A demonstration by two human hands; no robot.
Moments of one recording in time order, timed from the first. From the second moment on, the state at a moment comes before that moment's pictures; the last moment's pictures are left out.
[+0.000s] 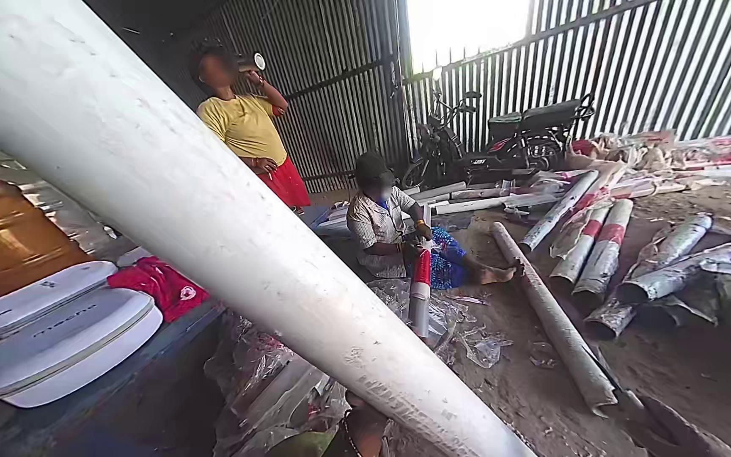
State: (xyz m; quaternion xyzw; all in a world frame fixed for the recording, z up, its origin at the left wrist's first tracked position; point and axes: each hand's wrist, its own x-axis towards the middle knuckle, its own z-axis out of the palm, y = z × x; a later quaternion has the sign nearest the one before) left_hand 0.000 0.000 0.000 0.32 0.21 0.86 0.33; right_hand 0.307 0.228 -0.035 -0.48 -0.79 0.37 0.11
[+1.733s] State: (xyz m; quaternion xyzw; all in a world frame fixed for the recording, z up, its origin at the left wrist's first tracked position) left_hand 0.029 -0.058 -0.010 0.44 0.20 0.88 0.03; right_hand 0.272 0.146 -0.096 -0.52 -0.76 0.38 0.07
